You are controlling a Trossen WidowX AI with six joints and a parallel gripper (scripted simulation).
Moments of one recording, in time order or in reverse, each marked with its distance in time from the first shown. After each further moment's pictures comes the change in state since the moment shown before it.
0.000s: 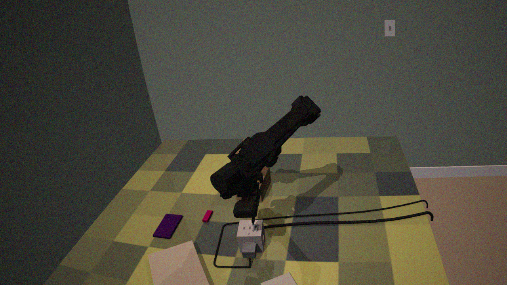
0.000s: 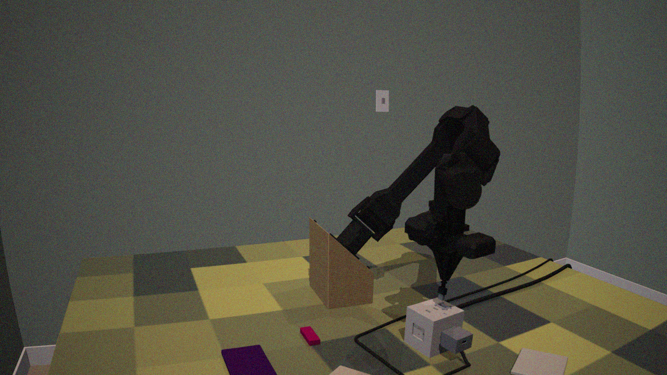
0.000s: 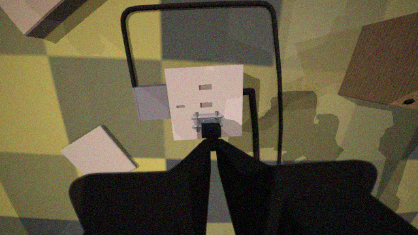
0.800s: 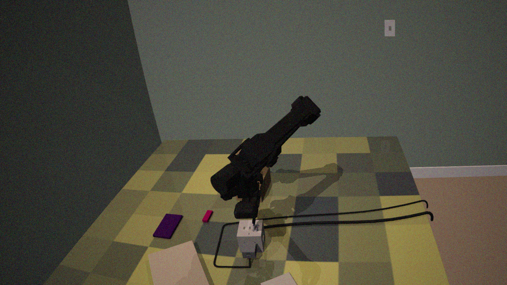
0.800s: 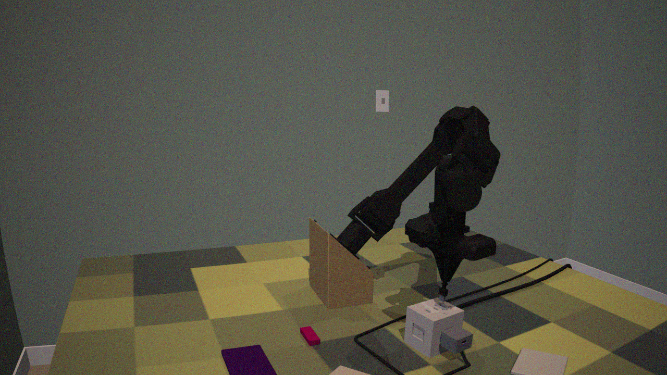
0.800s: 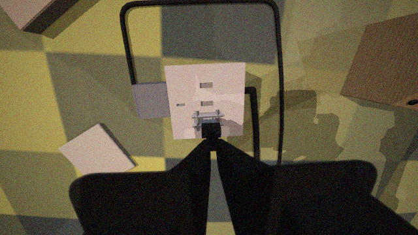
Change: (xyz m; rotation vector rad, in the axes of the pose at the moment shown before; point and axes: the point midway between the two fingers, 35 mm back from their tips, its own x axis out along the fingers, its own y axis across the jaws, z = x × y) arm 0.003 0.001 -0.001 -0.009 0.010 0.000
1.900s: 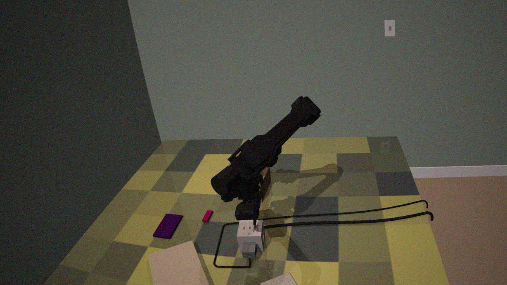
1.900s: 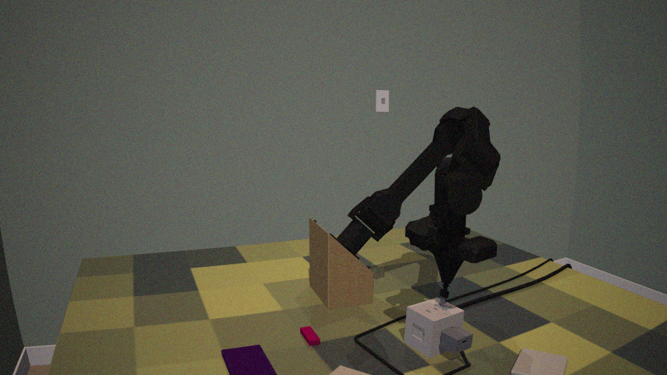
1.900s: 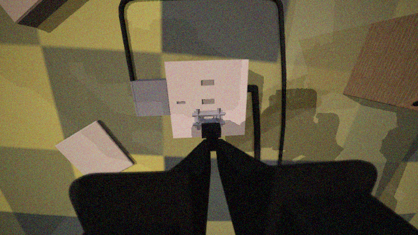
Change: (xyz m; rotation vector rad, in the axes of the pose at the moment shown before) arm 0.004 0.001 -0.002 -0.013 0.014 0.000
